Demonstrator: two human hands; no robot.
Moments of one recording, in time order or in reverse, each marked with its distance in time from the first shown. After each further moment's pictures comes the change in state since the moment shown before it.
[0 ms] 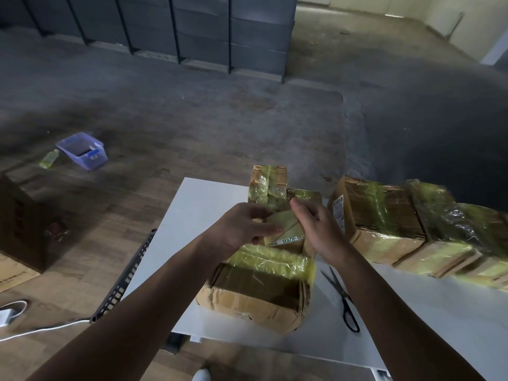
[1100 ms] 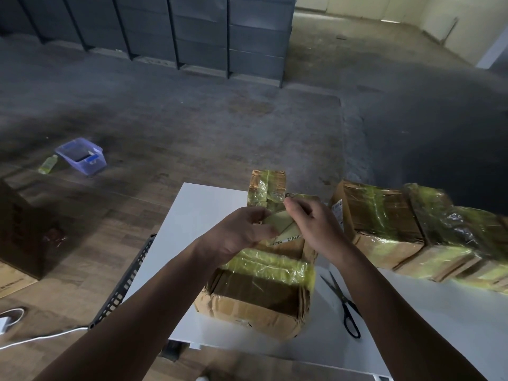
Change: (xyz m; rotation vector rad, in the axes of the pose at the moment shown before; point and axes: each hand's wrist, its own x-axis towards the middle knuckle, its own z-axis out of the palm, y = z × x) left_hand 0.000 0.006 0.000 0.028 -0.038 -0.024; right_hand 0.010 -0.013 -0.002 -0.163 -0.007 -0.041
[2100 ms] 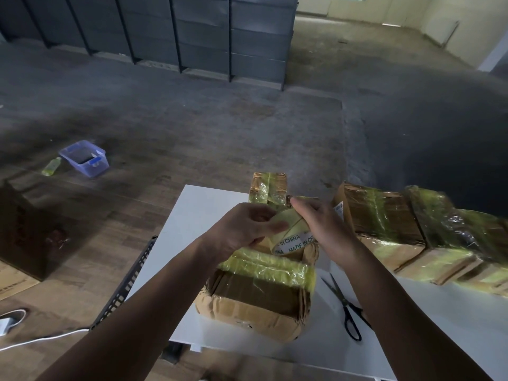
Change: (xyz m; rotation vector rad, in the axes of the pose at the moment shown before) left_hand -0.004 0.012 -0.001 0.035 0.033 0.061; right_hand 0.001 -0.006 -0.011 0.141 -0.051 0.203
